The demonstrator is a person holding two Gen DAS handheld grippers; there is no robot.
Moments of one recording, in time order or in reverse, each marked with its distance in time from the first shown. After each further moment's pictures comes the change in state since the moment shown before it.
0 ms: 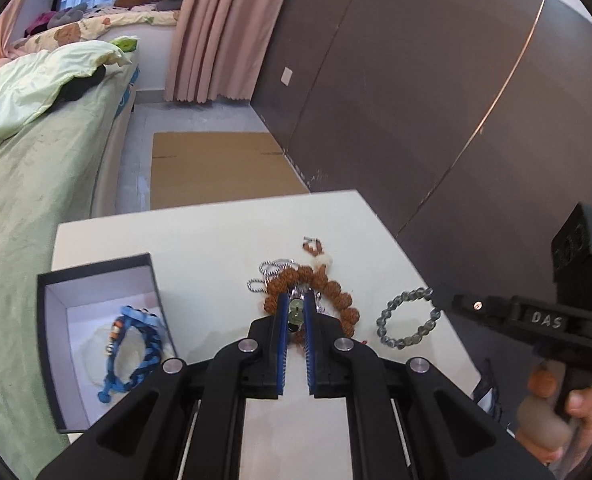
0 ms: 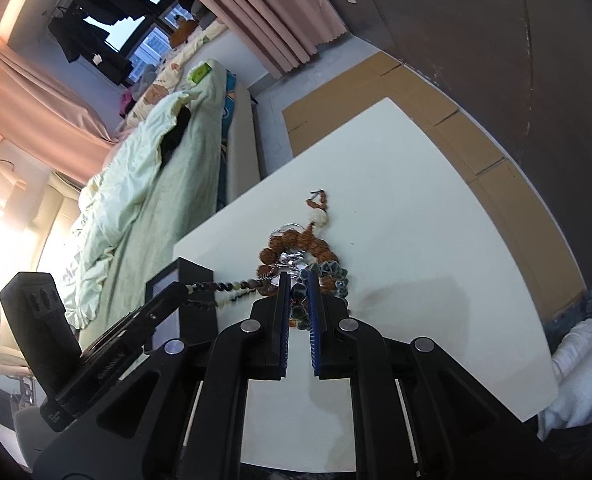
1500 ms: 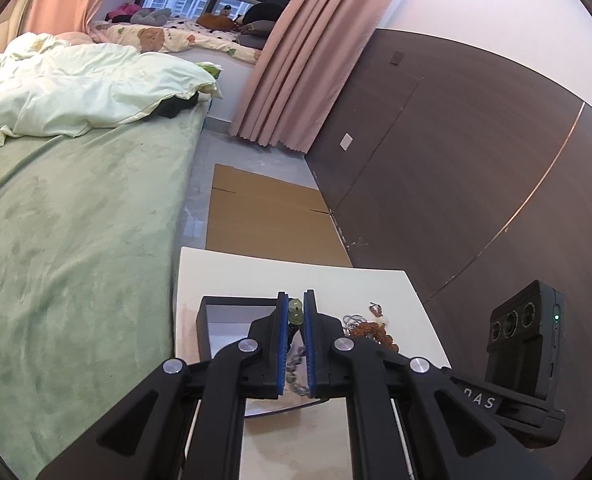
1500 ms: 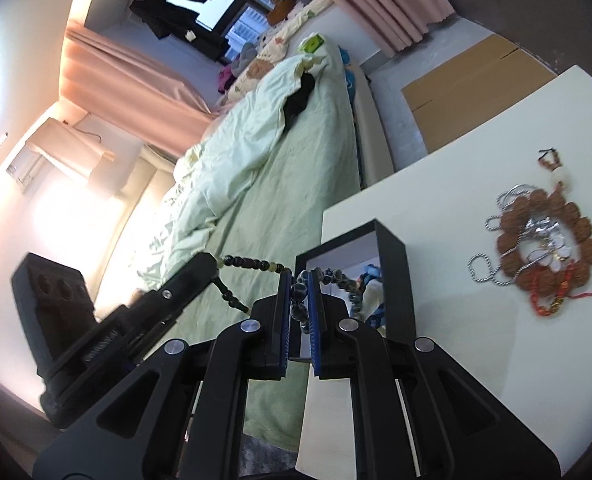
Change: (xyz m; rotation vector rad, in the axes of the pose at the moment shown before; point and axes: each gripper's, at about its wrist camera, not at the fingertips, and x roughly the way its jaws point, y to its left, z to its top) left arm -0.118 0.097 0.004 -0.217 -0.184 0.079; right arm 0.077 0.141 -0.044 -0.095 0.073 0.348
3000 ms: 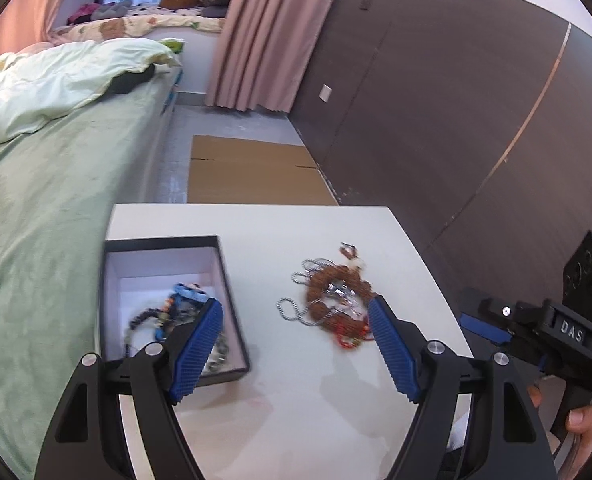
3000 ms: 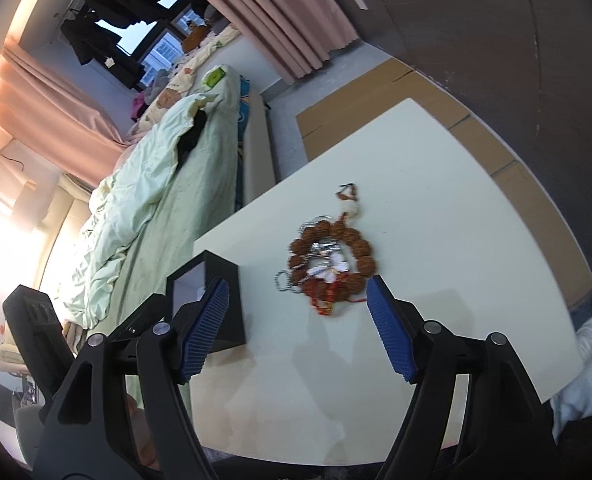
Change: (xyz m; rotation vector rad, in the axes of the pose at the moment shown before) left arm 0.071 -0.080 -0.052 0.139 0.137 0.017; right arm -0.123 -0.089 0.007 0.089 -0.094 -0.340
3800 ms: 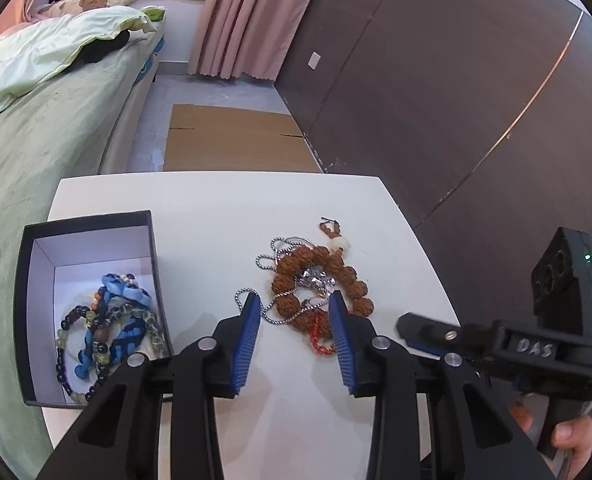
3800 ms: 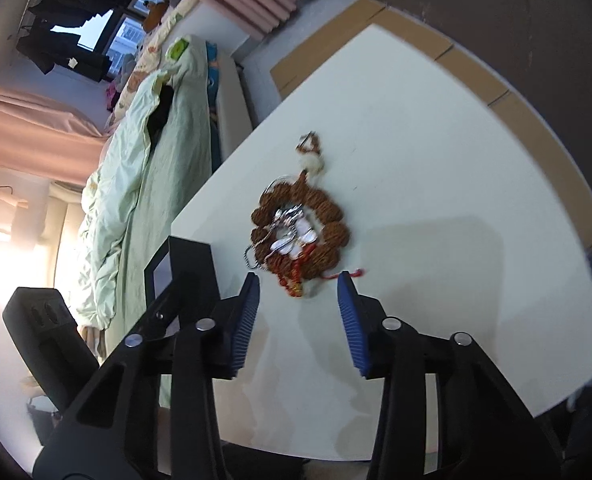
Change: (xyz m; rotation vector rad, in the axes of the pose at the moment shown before) left arm 0.060 -0.014 0.002 -0.017 0.107 -0.049; right arm 0.050 -0.030 0.004 0.147 0.203 0.018
